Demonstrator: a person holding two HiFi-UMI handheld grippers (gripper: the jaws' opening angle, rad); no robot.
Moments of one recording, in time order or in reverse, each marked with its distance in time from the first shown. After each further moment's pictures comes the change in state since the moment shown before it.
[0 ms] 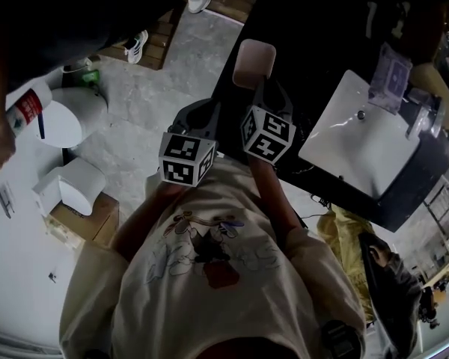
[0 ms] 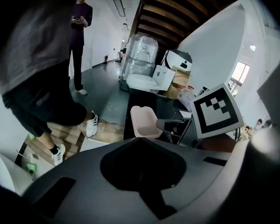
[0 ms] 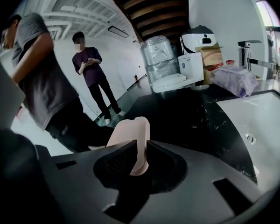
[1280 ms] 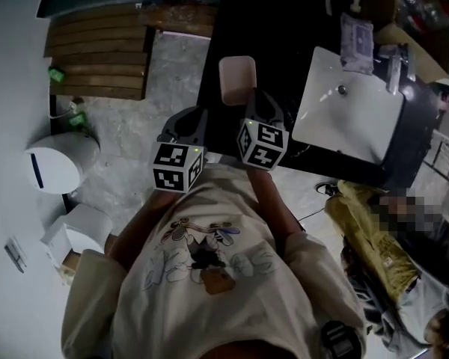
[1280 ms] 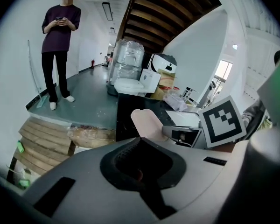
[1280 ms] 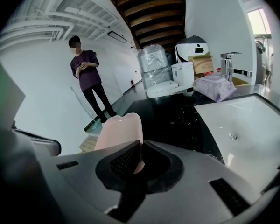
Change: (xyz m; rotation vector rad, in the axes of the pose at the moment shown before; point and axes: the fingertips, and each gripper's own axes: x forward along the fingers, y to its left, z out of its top) left arm -0.035 -0.012 -0.005 0.103 -0.034 -0.124; right arm -0.063 -0.008 -0.019 -0.008 -0.056 -0.070
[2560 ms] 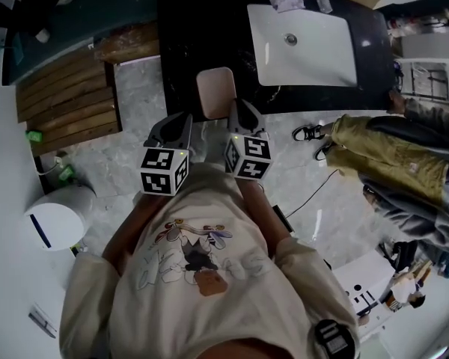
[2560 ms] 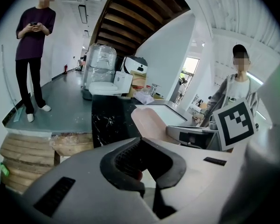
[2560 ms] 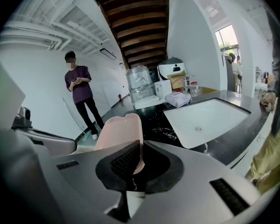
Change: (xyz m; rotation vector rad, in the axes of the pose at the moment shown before) left arm -0.083 -0.078 -0.075 0.215 -0.030 -0.255; right arm -0.174 -0.001 -0.075 0.091 -0.202 -0.169
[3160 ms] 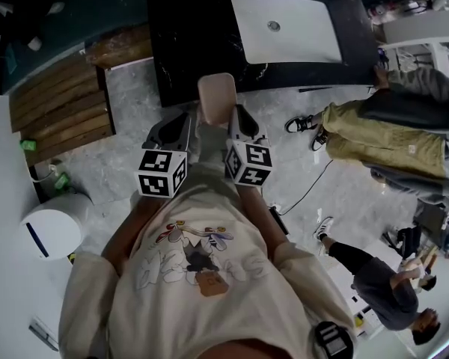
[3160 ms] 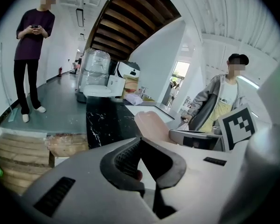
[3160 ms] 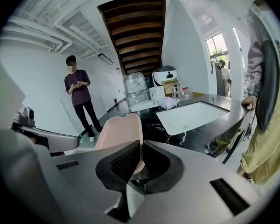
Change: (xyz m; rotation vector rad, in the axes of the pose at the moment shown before) left arm -0.058 -0.049 -0.043 0.030 -0.050 -0.071; right arm -0.099 0.002 -0.041 0.019 -0.060 -0.066
